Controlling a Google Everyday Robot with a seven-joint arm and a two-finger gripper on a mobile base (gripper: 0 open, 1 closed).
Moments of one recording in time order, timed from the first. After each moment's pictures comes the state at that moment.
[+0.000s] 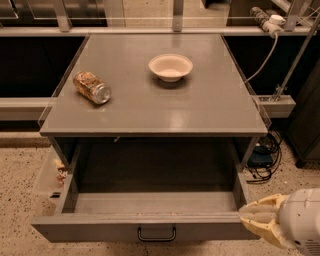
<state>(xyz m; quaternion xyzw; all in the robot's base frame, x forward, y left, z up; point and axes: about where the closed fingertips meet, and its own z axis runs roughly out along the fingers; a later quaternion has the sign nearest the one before) 0.307 -0.184 0.805 -0.42 0.85 0.14 0.29</state>
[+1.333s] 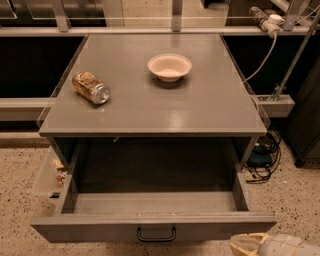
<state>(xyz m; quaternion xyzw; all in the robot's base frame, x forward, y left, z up) 0.295 -0.197 0.668 -0.28 0.89 0.16 0.31</state>
